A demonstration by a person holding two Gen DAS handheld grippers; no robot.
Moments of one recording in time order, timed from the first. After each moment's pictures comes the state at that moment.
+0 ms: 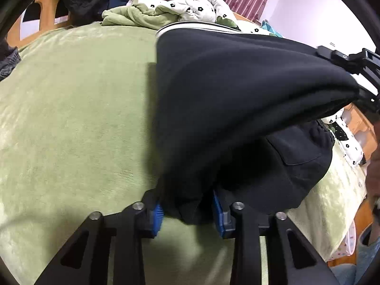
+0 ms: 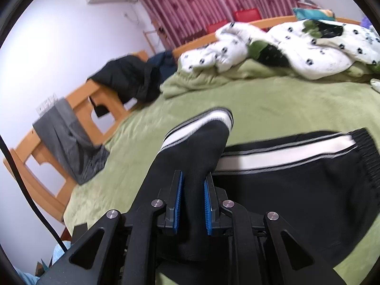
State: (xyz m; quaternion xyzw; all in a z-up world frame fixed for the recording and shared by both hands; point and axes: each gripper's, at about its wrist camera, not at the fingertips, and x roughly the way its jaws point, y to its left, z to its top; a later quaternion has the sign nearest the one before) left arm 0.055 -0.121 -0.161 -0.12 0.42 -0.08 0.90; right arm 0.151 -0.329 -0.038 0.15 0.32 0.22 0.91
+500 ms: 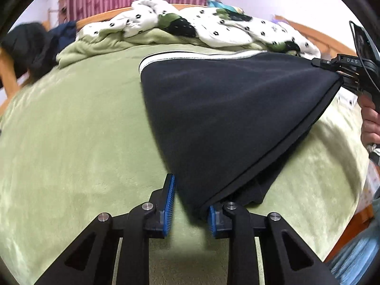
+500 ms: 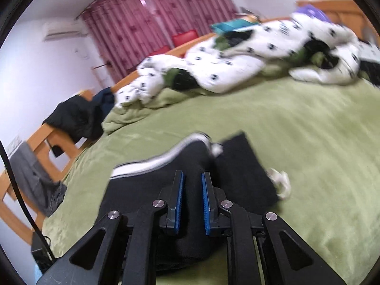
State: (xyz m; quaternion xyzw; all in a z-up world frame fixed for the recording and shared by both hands) left arm 0.044 -0.175 -0.136 0.05 0.40 -0.15 0.90; right arm 0.124 -0.516 -0.071 0.19 0.30 0.05 0.93
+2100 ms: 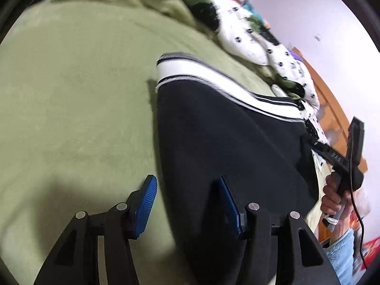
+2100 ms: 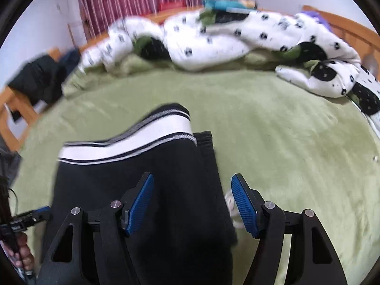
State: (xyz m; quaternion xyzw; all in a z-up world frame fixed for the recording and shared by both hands) left arm 0.188 -0.137 -0.158 -0.19 0.50 -0.21 0.82; right arm 0.233 -0.511 -0.092 0.05 0.44 -0.02 0.90
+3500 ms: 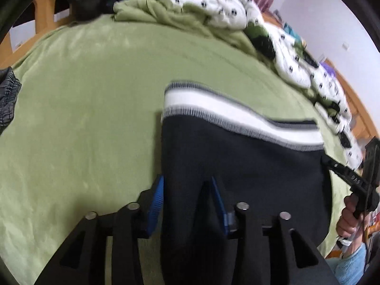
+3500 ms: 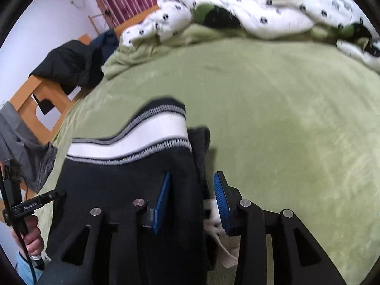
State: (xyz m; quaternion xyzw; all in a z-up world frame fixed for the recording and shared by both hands) left arm 0.164 0.069 -0.119 -0.13 0.47 -0.11 0.87; right arm 0.183 -0.309 -0.098 0.13 0.41 0.08 0.90
